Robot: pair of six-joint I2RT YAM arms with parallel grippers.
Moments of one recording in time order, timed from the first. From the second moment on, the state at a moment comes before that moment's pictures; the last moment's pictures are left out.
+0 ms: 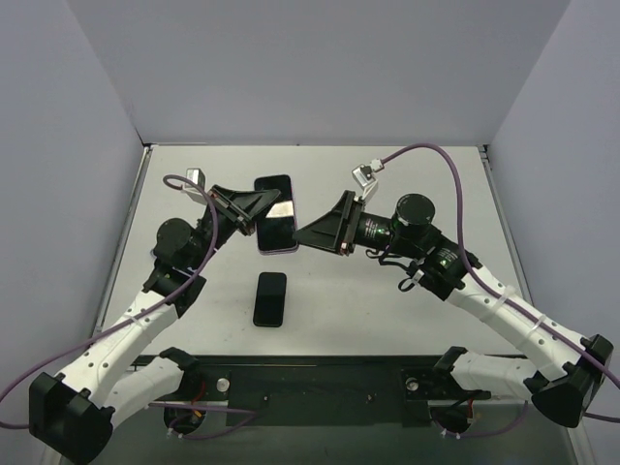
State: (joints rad) left arm -0.48 0.93 0.73 0.47 0.24 -1.54; right arm 0.78 1.09 1.05 0.03 -0.45 1.11
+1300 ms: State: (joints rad) left arm -0.71 0.71 0.73 0.24 0.09 -1.16; right arm 0.66 1.19 0.99 0.32 -0.49 1.51
